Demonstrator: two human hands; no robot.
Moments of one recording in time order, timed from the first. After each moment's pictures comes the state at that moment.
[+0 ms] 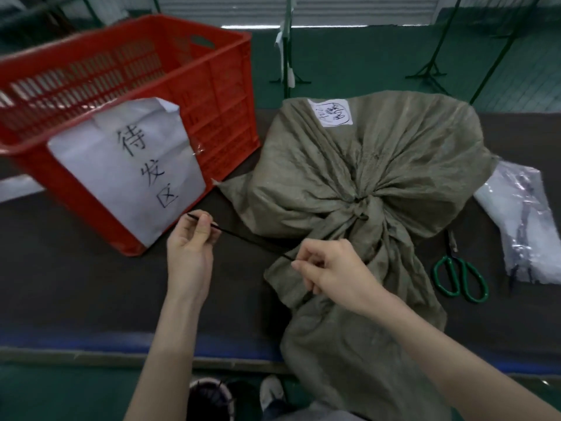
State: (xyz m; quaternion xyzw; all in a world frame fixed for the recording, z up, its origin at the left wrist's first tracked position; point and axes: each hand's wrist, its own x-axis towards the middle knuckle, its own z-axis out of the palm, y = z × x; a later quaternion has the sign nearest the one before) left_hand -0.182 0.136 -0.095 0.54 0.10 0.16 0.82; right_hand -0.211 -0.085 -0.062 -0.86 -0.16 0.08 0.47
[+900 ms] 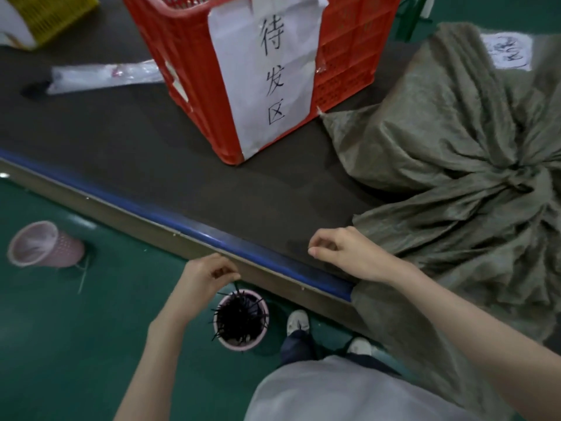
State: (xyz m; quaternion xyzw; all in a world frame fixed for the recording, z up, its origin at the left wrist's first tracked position) left_hand -0.366 0.282 -0.185 0.93 0.07 0.00 0.37; right_hand -0.219 0.022 -0.138 -0.85 -0.31 0.30 0.31
